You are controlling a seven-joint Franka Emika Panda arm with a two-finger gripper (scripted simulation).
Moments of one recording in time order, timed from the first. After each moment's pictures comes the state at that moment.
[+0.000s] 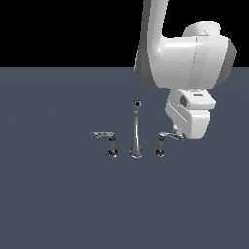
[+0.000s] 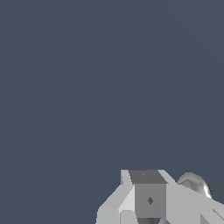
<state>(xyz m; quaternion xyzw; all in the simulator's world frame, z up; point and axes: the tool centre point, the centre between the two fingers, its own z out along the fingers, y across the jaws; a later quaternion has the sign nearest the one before) -0.037 -0.179 0.086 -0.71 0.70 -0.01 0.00</state>
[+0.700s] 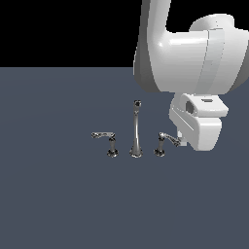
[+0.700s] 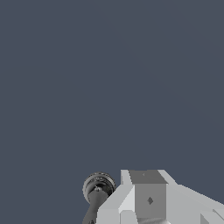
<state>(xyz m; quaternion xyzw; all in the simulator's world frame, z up) -0.084 -0.174 0.086 -0.70 0.71 0.00 0.00</state>
